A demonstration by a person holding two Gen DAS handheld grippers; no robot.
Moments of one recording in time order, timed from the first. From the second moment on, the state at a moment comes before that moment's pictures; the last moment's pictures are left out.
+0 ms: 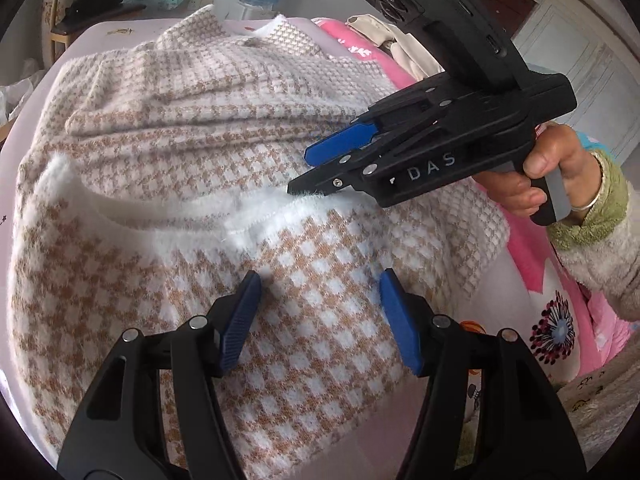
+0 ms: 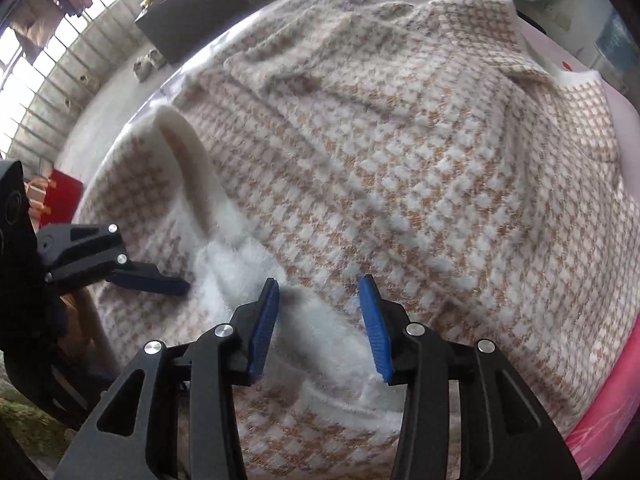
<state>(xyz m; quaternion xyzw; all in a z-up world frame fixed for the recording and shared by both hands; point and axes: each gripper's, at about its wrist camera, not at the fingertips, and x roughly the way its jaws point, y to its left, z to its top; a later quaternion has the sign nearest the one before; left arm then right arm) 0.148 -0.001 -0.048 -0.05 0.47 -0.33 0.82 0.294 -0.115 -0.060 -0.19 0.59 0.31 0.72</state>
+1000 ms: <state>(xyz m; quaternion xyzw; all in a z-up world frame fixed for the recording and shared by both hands) 0.128 0.004 -0.045 -0.03 0.46 -0.32 0.83 0.294 -0.075 -0.050 -0.27 0.58 0.42 0.65</state>
